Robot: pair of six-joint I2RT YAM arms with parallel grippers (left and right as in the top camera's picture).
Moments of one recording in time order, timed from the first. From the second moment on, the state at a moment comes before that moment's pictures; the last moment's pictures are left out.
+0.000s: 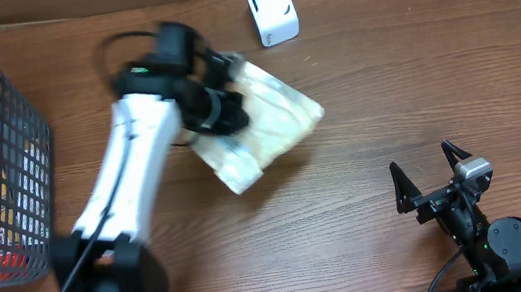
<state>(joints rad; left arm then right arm) -0.27 1.79 1.56 -1.09 0.42 0.07 0.12 0.01 0.02 -0.06 -0.20 0.12</state>
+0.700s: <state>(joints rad) -0.40 1.95 1.73 -1.08 0.43 -0.03 0.12 0.01 0.02 -0.06 -0.20 0.12</state>
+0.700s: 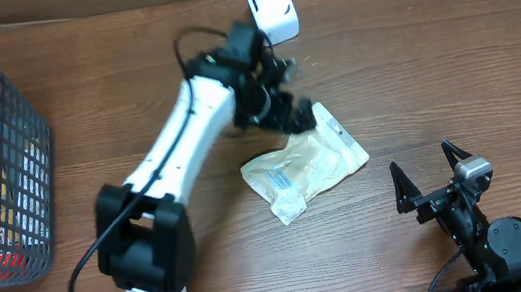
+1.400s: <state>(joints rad) 0.72 1.90 2.48 -1.51 0.23 -0.25 0.12 0.01 0.02 -0.06 -0.20 0.12</state>
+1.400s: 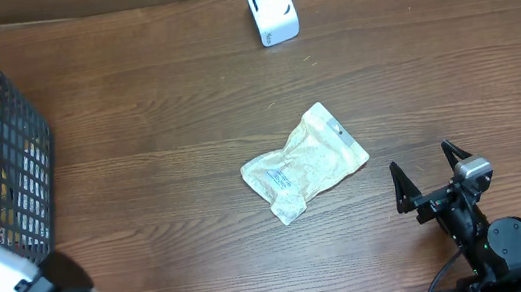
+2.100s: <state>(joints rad) 0.81 1.90 2.01 -1.22 -0.19 -0.10 0.12 0.01 0.02 -0.06 -0.20 0.12</state>
